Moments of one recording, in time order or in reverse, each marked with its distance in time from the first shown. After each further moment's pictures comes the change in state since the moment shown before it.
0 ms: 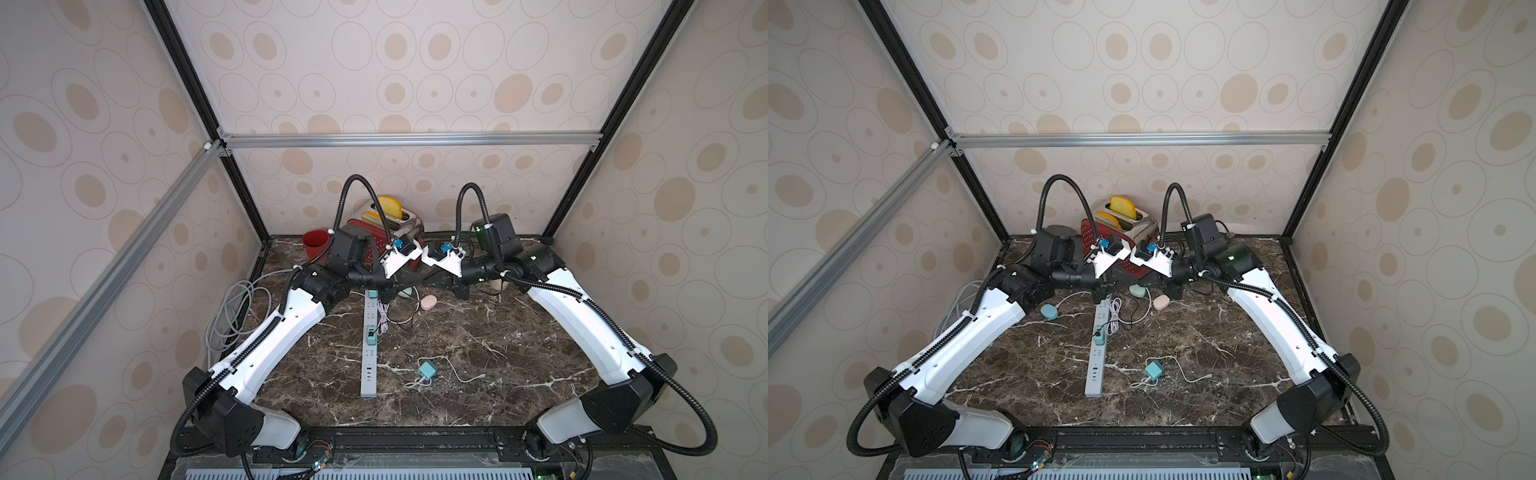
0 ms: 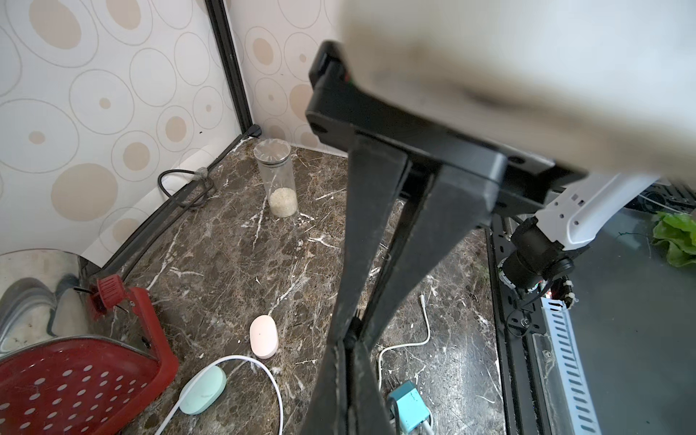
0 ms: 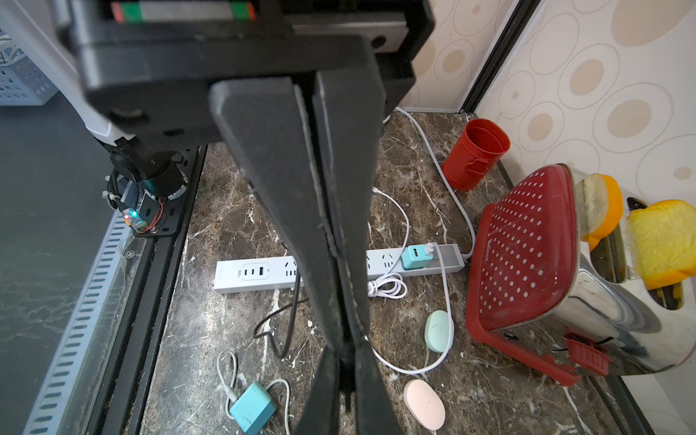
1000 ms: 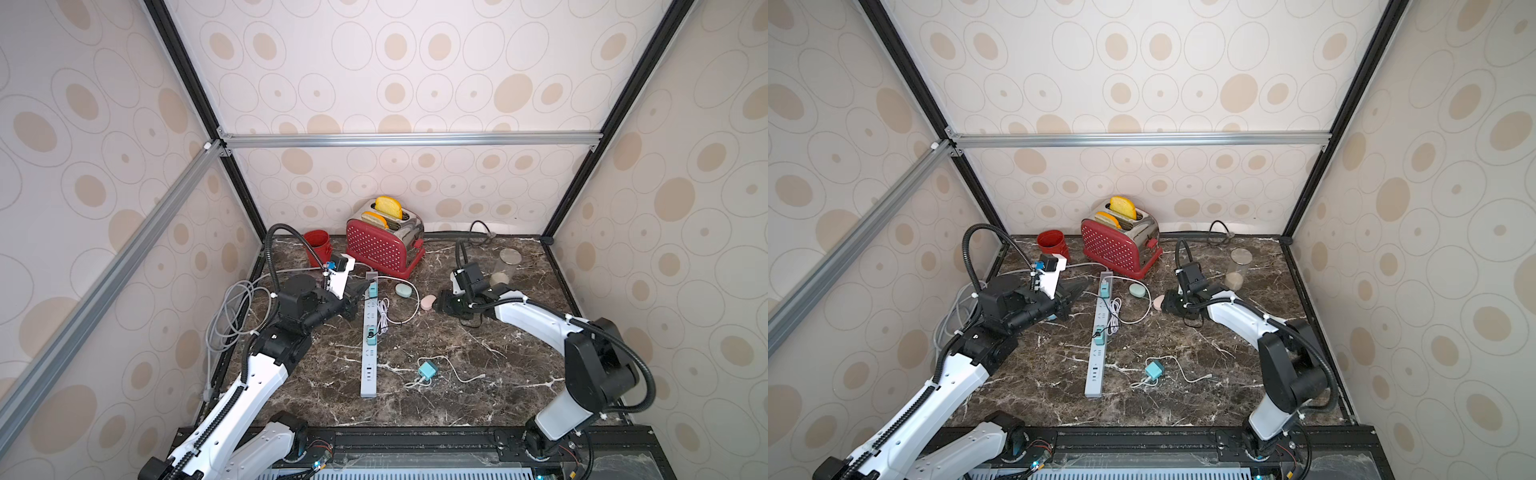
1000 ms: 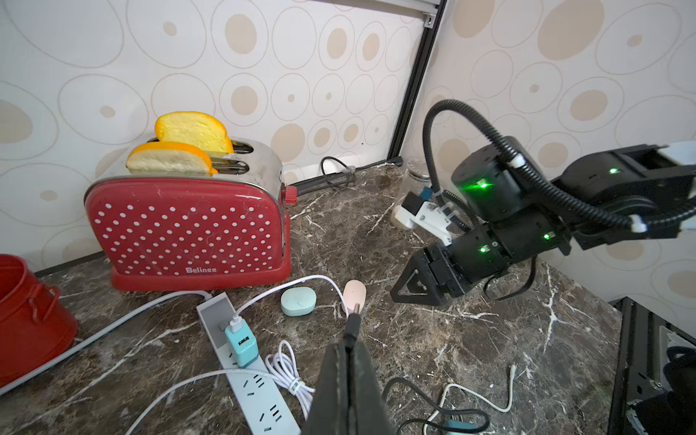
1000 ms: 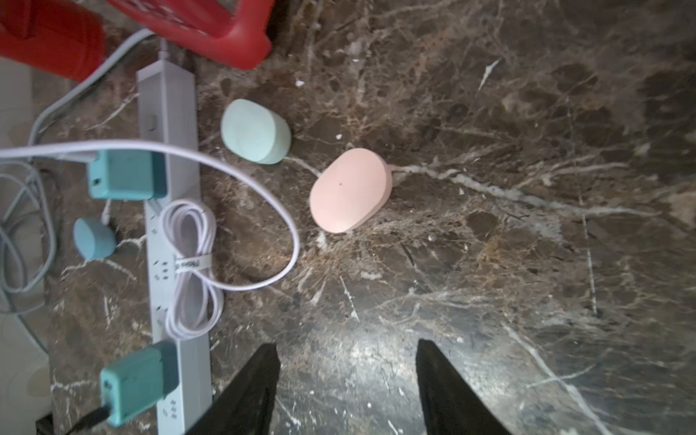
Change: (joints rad) left arm 0.198 -0.473 -0.630 0.432 -0.297 -0.391; right arm -0.045 0.172 -0.547 0.478 0.571 1.392
